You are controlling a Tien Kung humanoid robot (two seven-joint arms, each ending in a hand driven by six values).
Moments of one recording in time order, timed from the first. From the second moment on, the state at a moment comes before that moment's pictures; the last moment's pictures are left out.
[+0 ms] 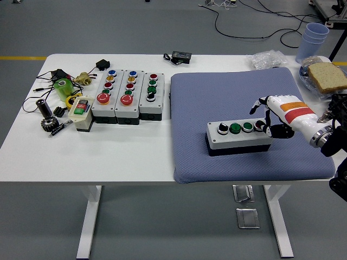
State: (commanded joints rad) left arm -0.11 0.01 -1.17 -0.18 1.51 0.08 0.28; right arm 0.54 -0.59 0.76 1.40 -1.85 -0.17 -0.08
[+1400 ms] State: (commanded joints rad) left arm -0.11 0.01 -1.16 -0.18 1.51 0.08 0.28; right arm 0.50 -0.58 0.75 1.33 -1.87 -0.13 -0.11
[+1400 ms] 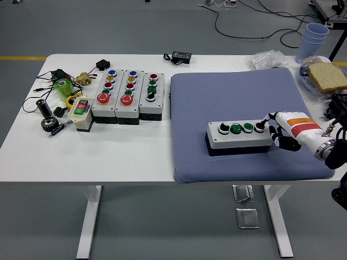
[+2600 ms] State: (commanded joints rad) left arm -0.11 0.01 -1.16 -0.18 1.52 0.07 0.28; right arm 0.49 -0.53 0.74 1.40 -1.88 -0.15 -0.14
